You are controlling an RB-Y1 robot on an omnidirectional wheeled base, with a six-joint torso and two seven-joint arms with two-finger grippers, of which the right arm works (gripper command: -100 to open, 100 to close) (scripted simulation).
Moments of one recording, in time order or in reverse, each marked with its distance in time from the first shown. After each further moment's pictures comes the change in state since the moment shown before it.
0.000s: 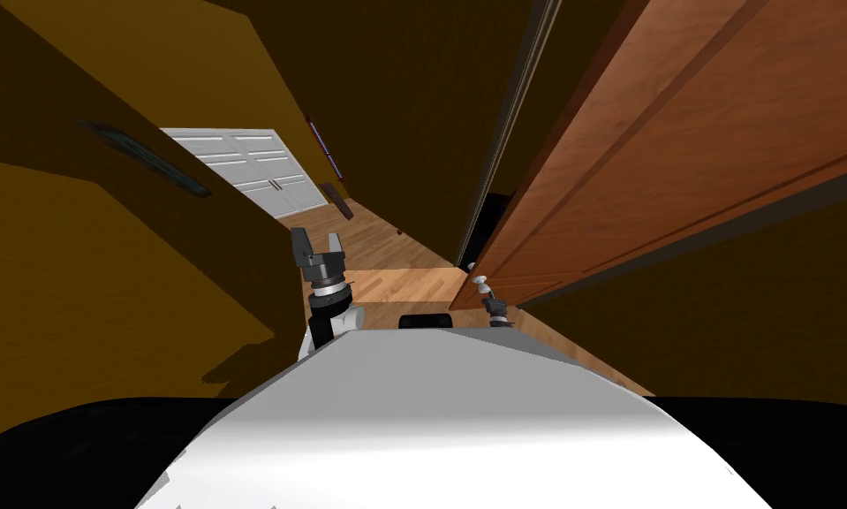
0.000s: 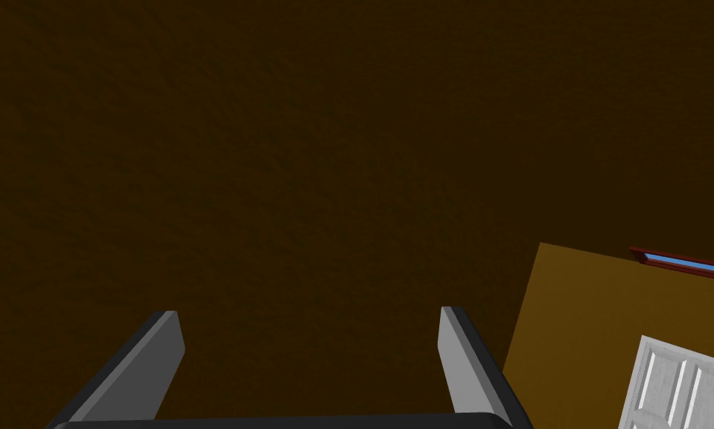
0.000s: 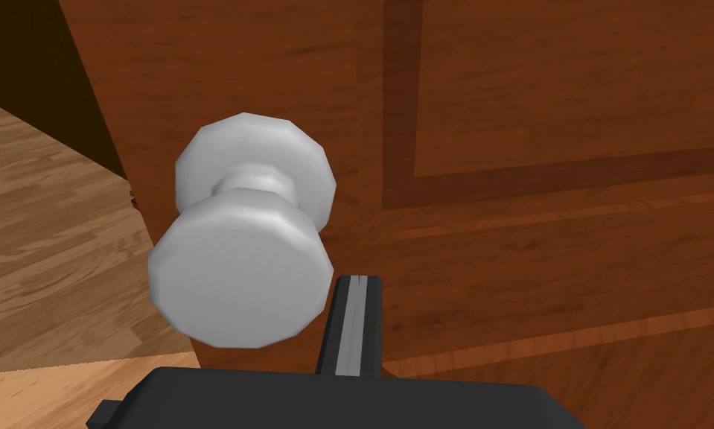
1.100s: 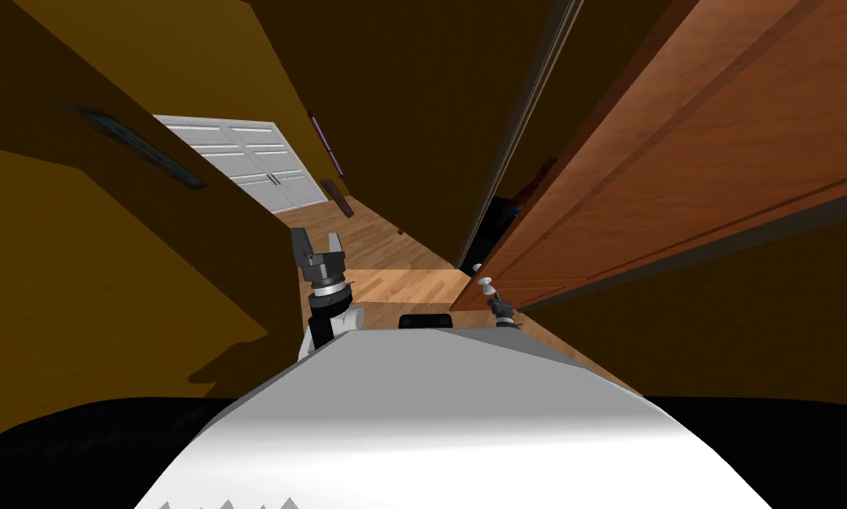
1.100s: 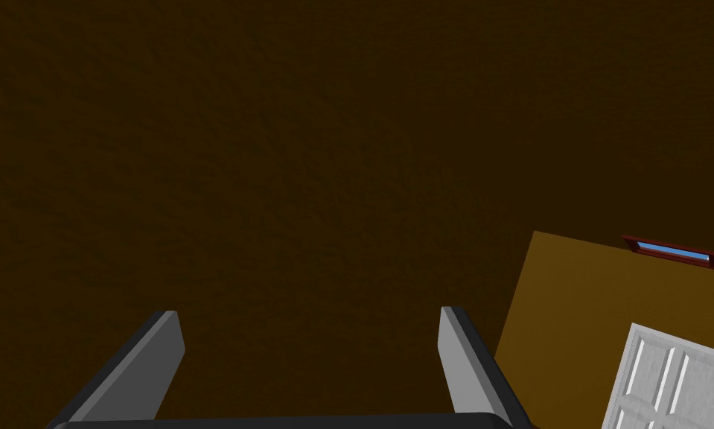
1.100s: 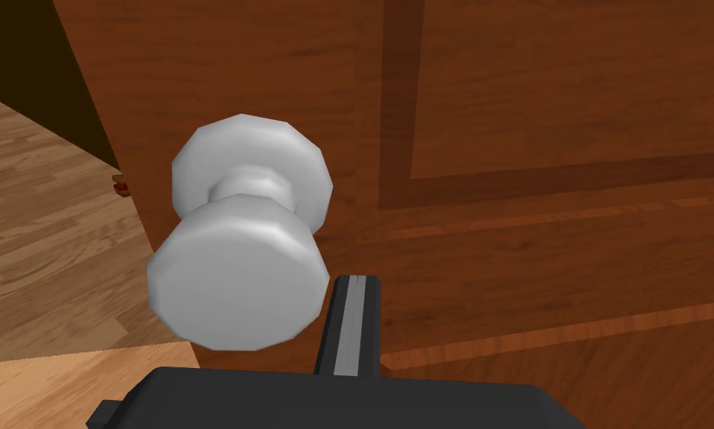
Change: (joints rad) arm 0.003 -0.043 -0.022 0.023 -0.029 0.040 -0.043
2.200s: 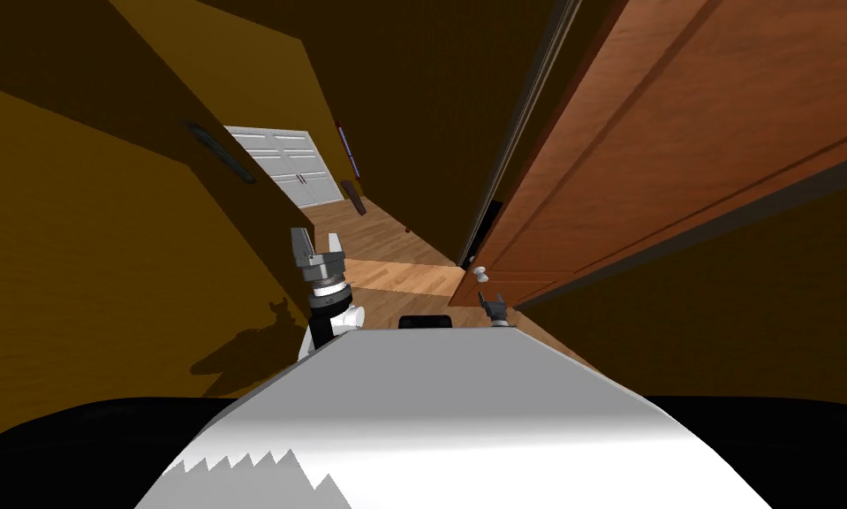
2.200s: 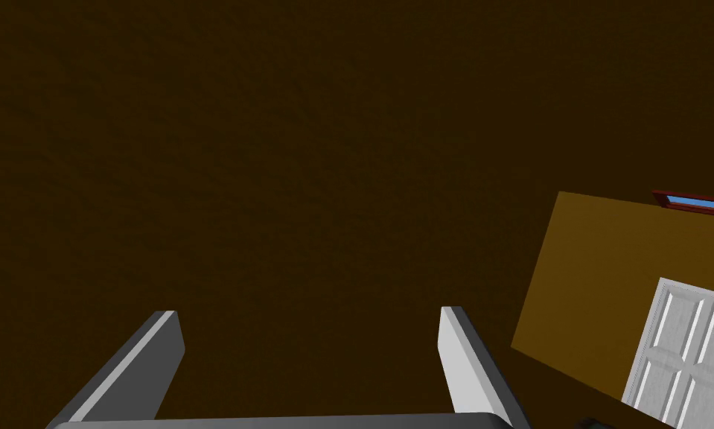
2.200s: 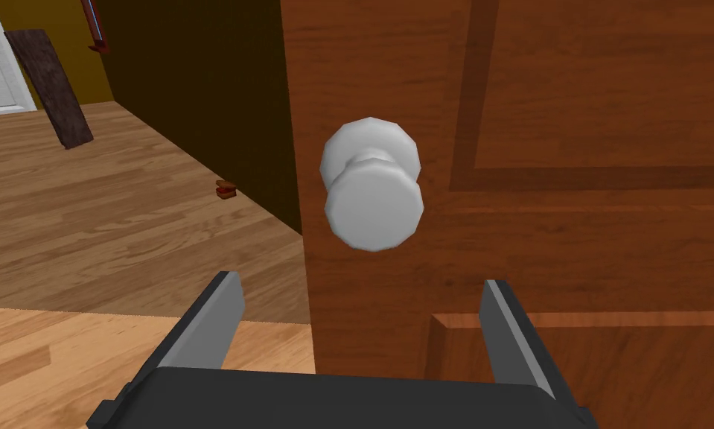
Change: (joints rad) arm 0.013 -0.007 0.091 -0.005 0.062 -0.096 -0.031
